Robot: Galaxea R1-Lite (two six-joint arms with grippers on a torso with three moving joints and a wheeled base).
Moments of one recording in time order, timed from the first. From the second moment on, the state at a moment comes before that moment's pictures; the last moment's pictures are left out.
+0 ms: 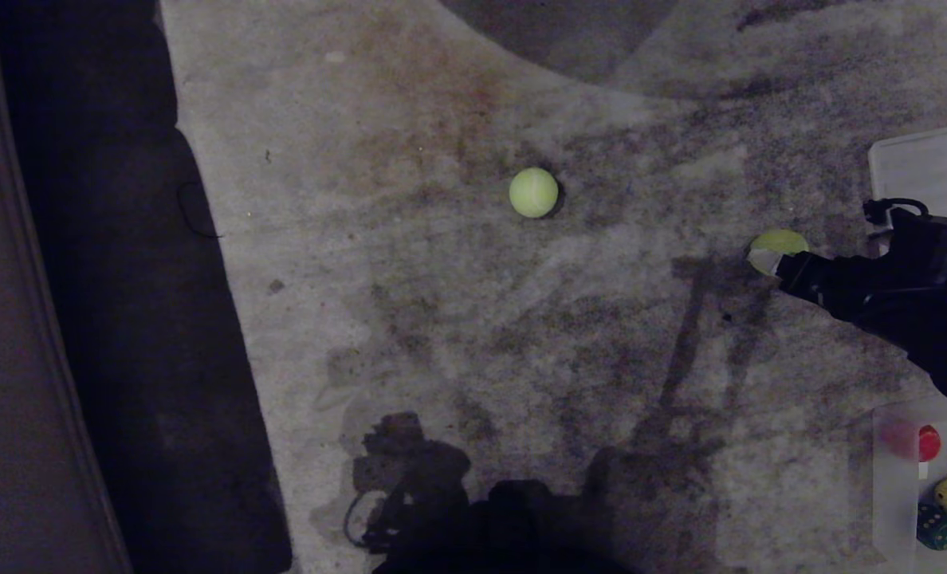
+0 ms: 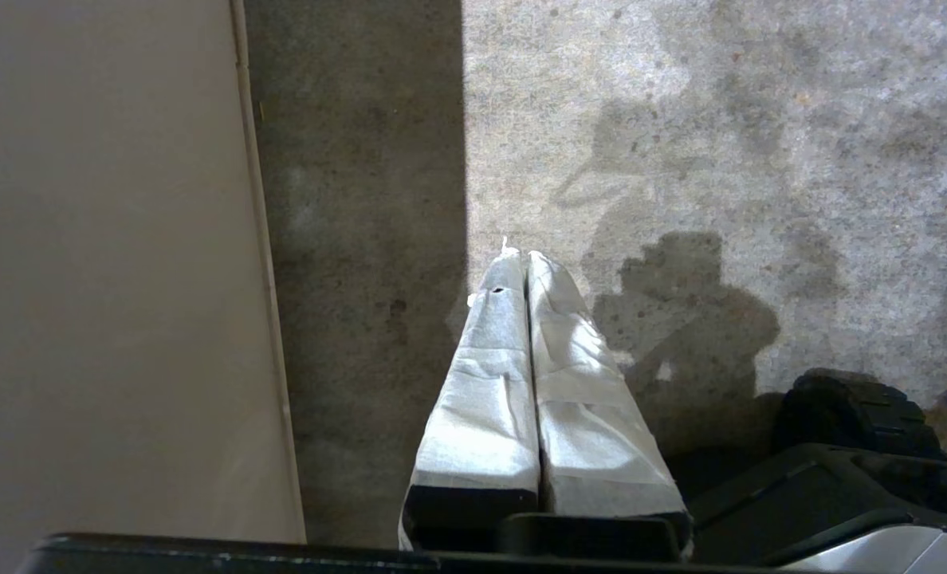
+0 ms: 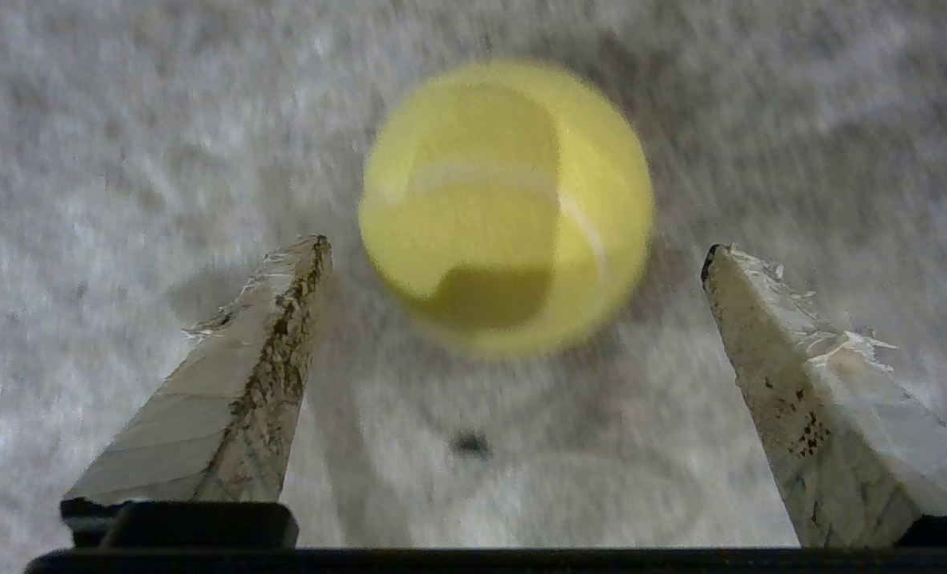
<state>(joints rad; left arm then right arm) 0.00 0.00 0.00 0.00 0.06 -0.10 -0.15 1.91 -0.87 -0.93 0.16 0.28</state>
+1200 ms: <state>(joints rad) 0.00 0.00 0.00 0.00 0.06 -0.10 -0.14 1.99 -0.96 -1.00 0.16 0.27</state>
